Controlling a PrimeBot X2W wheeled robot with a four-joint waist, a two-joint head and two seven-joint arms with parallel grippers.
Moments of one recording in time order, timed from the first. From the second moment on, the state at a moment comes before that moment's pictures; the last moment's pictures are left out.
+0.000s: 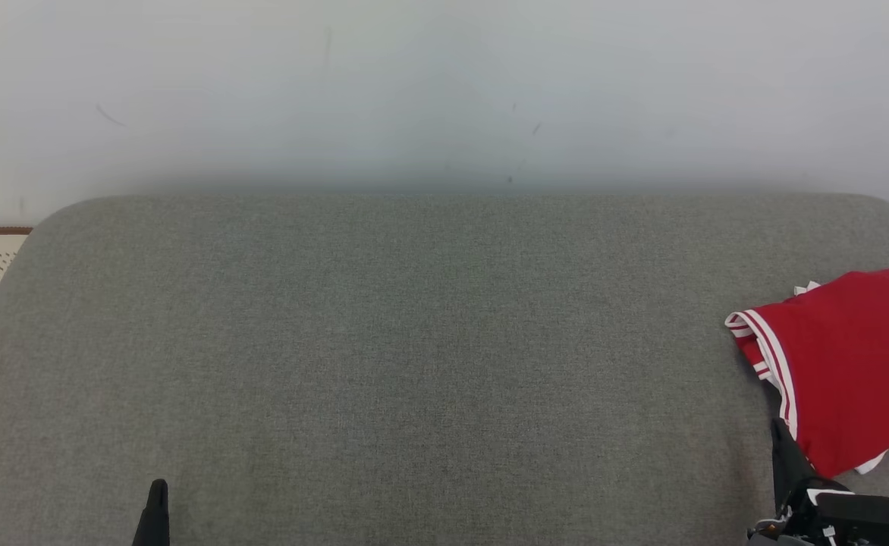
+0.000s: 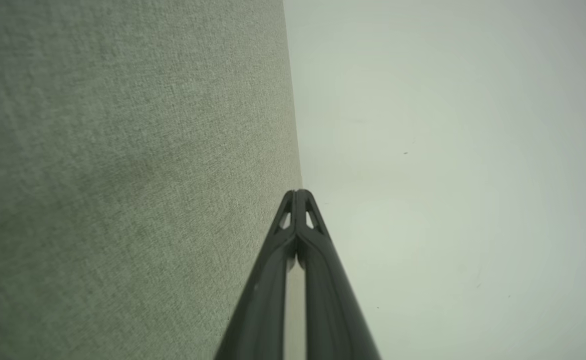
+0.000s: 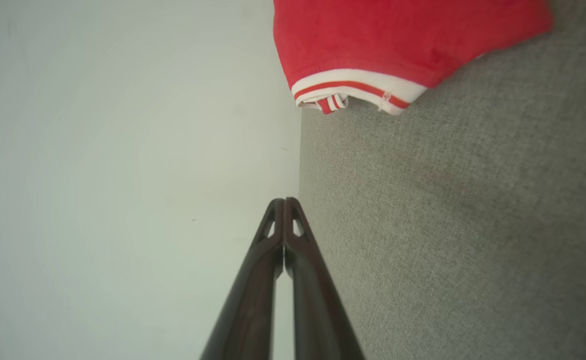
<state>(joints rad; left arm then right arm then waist) -0.11 0.05 0.11 0.26 -1.48 -0.12 0.08 -0.13 -0.05 -0.10 0.29 1.48 0.13 0.09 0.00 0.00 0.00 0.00</state>
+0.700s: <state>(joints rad) -0.12 0.05 0.12 0.26 -1.61 -0.13 0.11 -0.13 -0.05 -0.12 0.27 1.61 0.13 0.12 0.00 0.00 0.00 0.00</state>
